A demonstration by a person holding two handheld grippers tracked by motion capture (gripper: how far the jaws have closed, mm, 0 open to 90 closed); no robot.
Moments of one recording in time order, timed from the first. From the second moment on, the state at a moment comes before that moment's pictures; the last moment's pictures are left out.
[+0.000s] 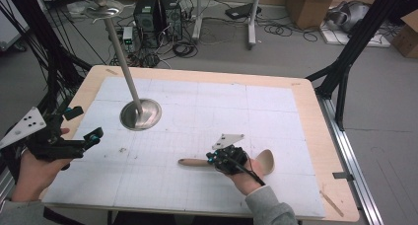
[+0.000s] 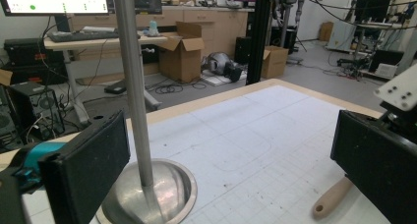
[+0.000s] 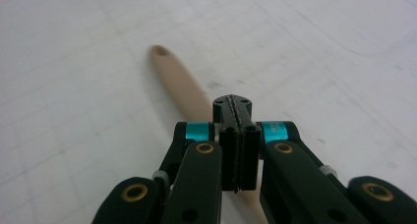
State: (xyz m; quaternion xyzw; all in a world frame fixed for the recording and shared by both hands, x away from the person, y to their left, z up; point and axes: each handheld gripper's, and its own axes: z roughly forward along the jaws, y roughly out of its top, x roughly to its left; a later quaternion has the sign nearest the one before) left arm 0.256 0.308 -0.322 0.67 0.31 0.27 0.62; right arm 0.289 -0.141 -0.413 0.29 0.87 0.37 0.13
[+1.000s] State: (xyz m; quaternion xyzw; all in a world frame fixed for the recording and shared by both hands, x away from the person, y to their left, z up) left arm 0.265 0.300 -0.320 0.66 0.30 0.26 0.63; right arm 0.286 -0.196 -0.428 0.44 0.85 0.24 0.16
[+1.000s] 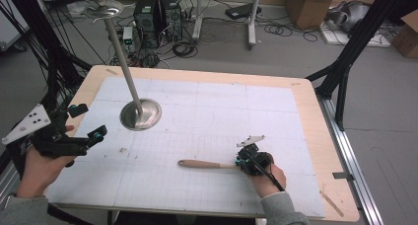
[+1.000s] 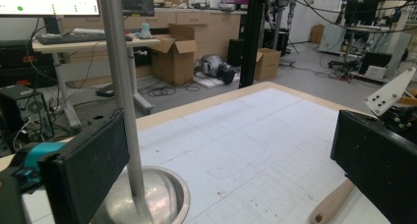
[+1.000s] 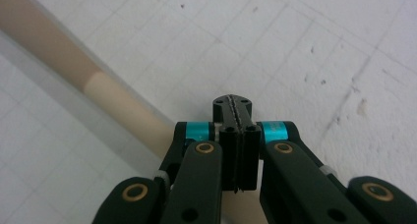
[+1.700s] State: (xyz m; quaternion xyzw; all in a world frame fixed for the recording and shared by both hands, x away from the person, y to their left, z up) left arm 0.278 0.288 -0.318 0.67 0.29 0.25 0.64; right arm 0.253 -0.200 -0.423 0.44 0.85 0.25 0.15
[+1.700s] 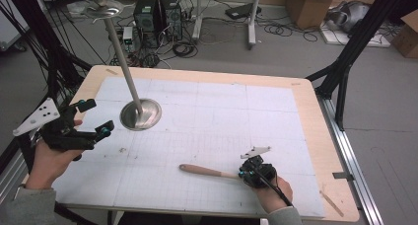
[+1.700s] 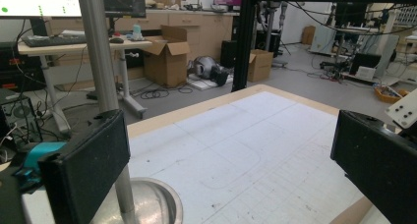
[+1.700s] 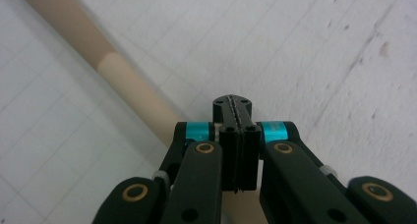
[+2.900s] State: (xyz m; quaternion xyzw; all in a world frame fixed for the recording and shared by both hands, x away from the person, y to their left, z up) left arm 0.246 0.320 -0.318 0.65 0.32 0.28 0.63; right arm 0.257 -0.042 -0.446 0.14 0.91 0.33 0.20
